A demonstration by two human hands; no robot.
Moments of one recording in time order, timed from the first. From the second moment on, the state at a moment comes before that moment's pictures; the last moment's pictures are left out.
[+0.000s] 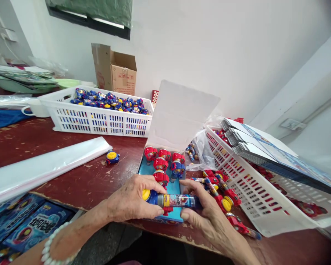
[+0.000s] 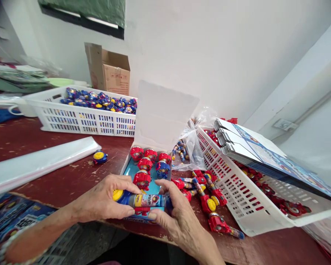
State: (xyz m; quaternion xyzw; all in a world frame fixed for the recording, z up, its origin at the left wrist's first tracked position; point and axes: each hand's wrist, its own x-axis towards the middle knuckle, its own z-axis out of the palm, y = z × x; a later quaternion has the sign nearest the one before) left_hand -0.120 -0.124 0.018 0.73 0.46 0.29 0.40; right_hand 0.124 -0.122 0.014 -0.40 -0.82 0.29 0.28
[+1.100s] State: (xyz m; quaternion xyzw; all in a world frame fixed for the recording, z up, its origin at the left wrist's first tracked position) left_hand -0.128 -0.125 0.006 0.65 0.50 0.30 0.48; right_hand 0.118 -0.117 -0.001 -0.41 -0.79 0.30 0.35
